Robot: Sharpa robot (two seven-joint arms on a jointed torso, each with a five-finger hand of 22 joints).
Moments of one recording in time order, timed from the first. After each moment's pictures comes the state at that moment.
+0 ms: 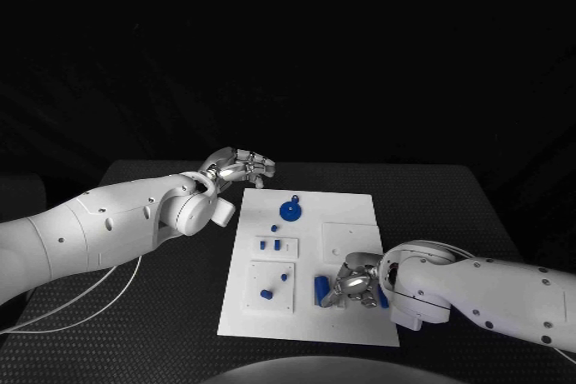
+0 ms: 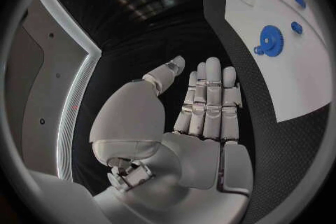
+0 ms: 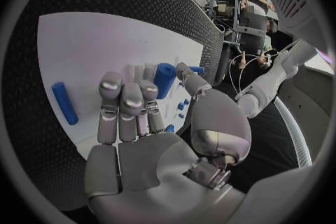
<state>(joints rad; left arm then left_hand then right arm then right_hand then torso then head) 1.17 -0.73 -0.11 1.27 -0.25 -0.23 0.26 1.12 -0.12 0.56 -0.19 0.08 0.87 0.17 0.28 0.50 1.14 0.10 0.22 0.25 1.06 0.00 0.85 0.48 0.01 0.83 -0.10 0.65 1.27 1.10 -0.76 -0.24 1.66 -0.97 -0.05 -0.54 0.77 -0.22 0.61 -0.21 0.05 1.01 0.08 0.32 0.60 1.17 -0.03 1.11 1.08 1.30 -0.12 1.26 1.03 0.22 1.22 -0.05 1.02 1.31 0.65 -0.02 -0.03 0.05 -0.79</state>
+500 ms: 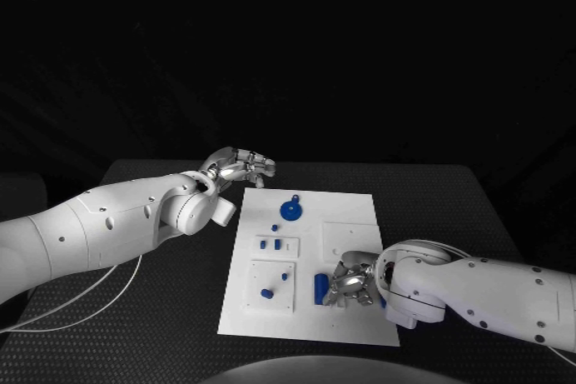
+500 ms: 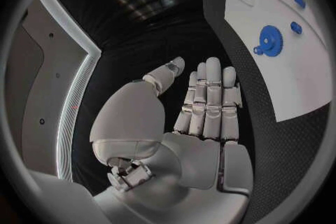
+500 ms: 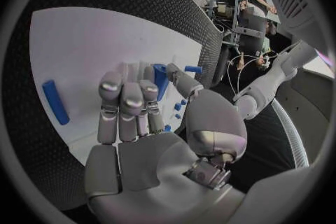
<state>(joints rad) 1.17 -0.74 -0.11 1.27 -0.25 -0.23 0.26 1.11 -0.12 0.56 -0.18 0.08 0.87 0.17 0.28 0.50 1.14 0.11 0.22 0.25 1.06 0.00 0.85 0.48 0.02 0.83 -0.10 0.65 1.28 1.10 -0.74 -0.24 1.64 -0.99 -0.06 -0.53 0.83 -0.03 0.72 -0.25 0.05 1.05 0.07 0.33 0.61 1.19 -0.04 1.11 1.09 1.31 -0.14 1.25 1.03 0.22 1.22 -0.04 1.02 1.31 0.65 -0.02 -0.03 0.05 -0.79</state>
